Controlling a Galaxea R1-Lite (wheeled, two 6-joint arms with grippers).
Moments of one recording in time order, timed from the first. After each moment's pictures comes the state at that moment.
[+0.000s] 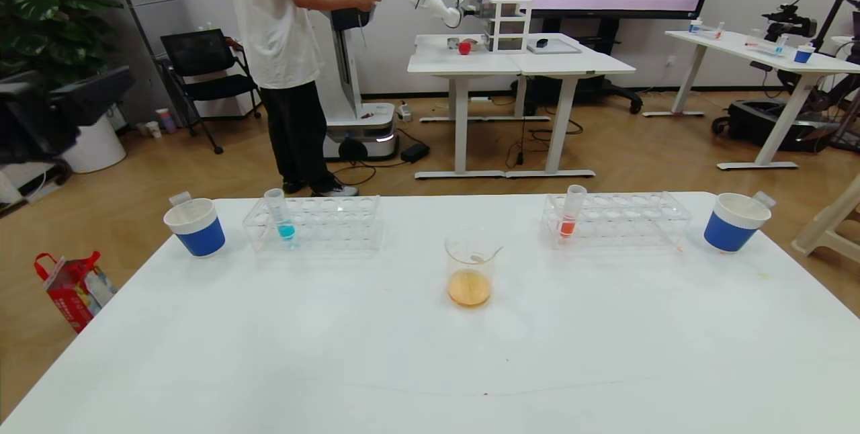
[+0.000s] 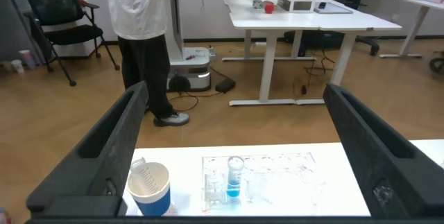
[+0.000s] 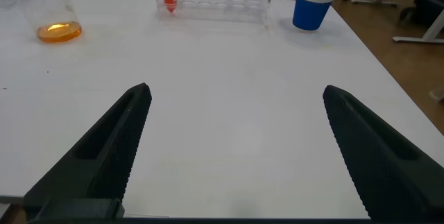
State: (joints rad) left arm 0.16 1.25 -0.77 -0.68 -0.18 -0.04; right arm 0.01 0.00 0.00 0.00 0.00 -0.02
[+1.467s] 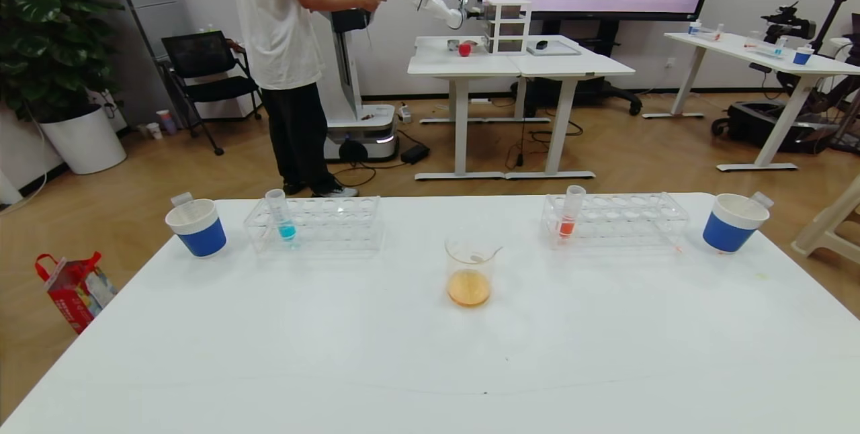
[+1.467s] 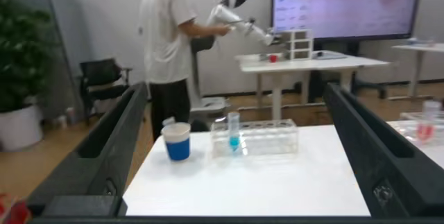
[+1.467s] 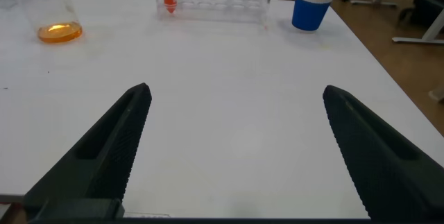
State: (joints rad) left arm 0.00 0.03 -0.28 -0.17 0.03 0.06; right arm 0.01 0.00 0.00 0.00 0.00 -0.02
